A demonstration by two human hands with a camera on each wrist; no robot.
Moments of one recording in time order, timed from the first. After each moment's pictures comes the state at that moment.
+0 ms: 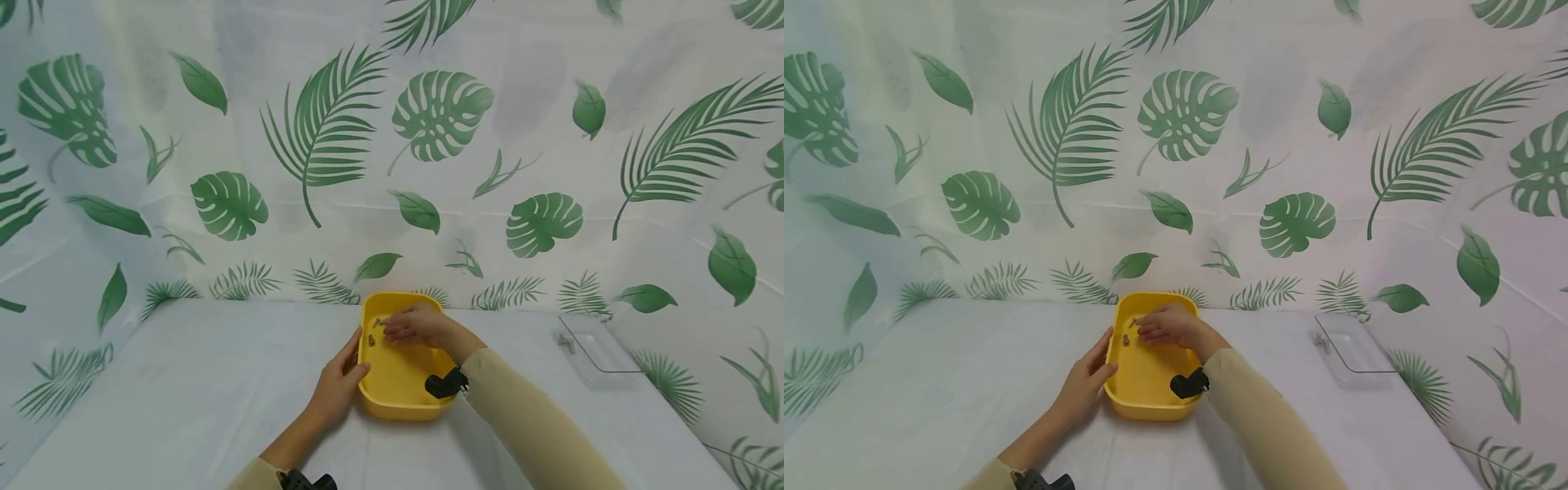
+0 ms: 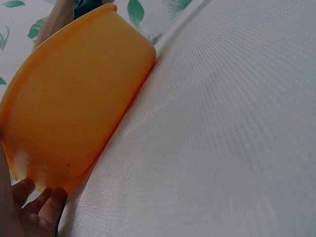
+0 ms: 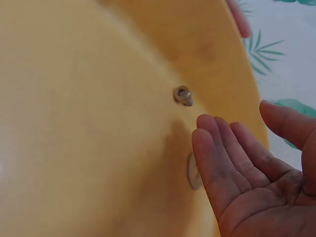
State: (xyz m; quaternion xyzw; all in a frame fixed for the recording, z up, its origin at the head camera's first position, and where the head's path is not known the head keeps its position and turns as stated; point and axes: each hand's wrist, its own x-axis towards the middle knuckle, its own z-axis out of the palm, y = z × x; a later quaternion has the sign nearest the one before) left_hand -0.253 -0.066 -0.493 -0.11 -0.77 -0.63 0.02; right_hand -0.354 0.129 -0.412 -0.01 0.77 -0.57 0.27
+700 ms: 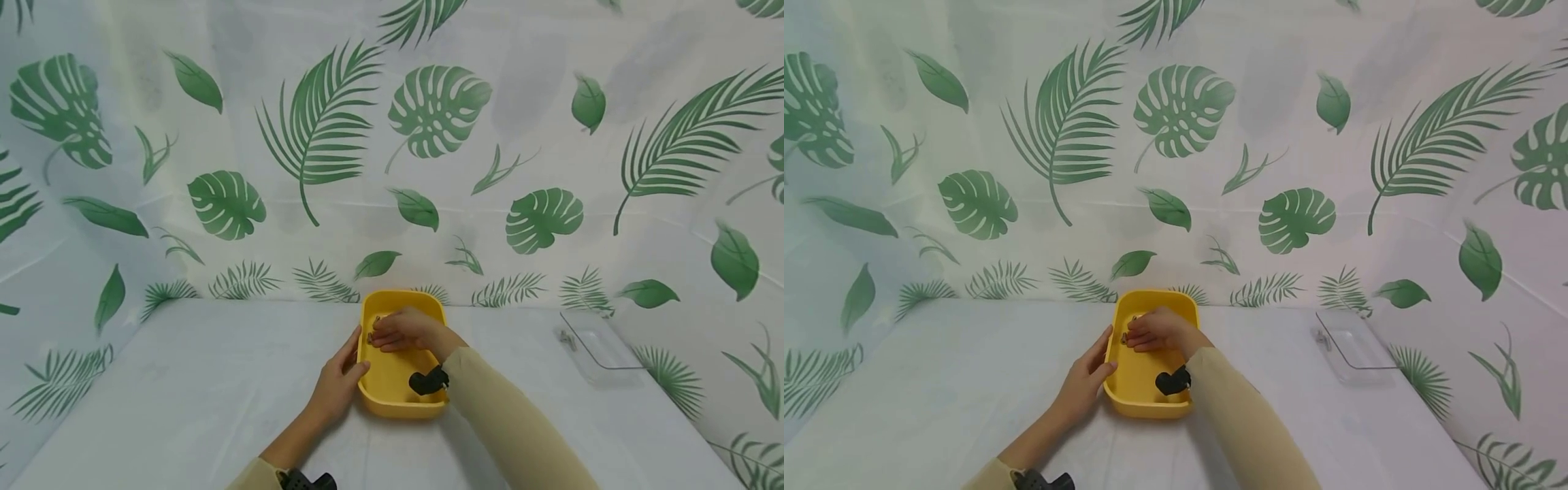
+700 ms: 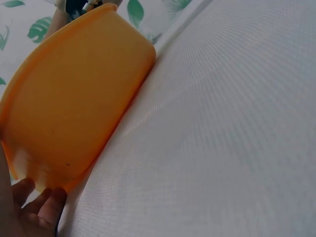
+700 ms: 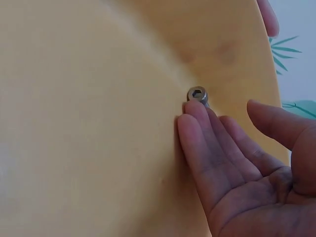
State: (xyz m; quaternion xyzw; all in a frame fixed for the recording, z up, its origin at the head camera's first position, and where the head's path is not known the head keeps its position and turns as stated) left_hand -0.254 -0.065 -0.496 -0.10 -0.78 -0.62 0.03; right_hand -0.361 0.111 -0.432 -0.03 0.77 -0.57 0.30
